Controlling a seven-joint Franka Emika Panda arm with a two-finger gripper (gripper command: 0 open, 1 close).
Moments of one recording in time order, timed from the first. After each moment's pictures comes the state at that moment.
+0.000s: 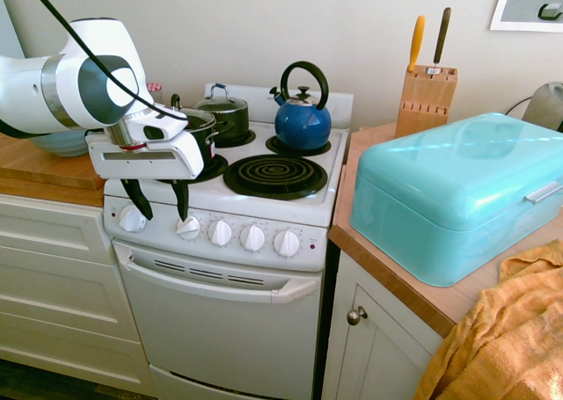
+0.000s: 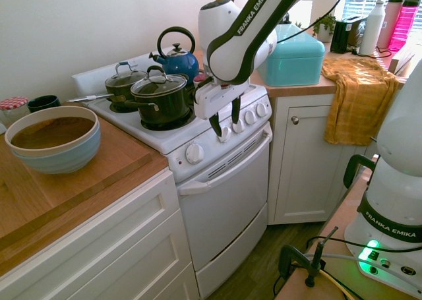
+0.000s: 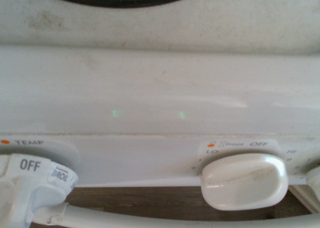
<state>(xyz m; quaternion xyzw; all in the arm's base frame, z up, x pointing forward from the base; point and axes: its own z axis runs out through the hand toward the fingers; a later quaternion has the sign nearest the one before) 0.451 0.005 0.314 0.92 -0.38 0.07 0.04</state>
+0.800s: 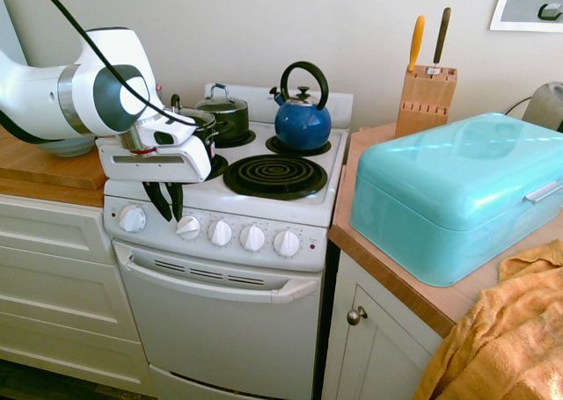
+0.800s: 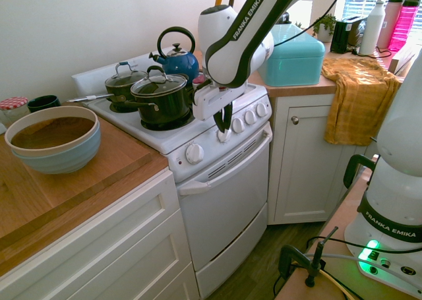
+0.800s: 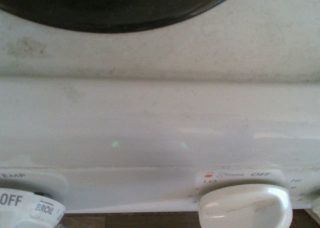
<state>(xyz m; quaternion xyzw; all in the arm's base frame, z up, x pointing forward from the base) 0.462 -0.002 0.305 0.92 -0.38 0.07 0.03</state>
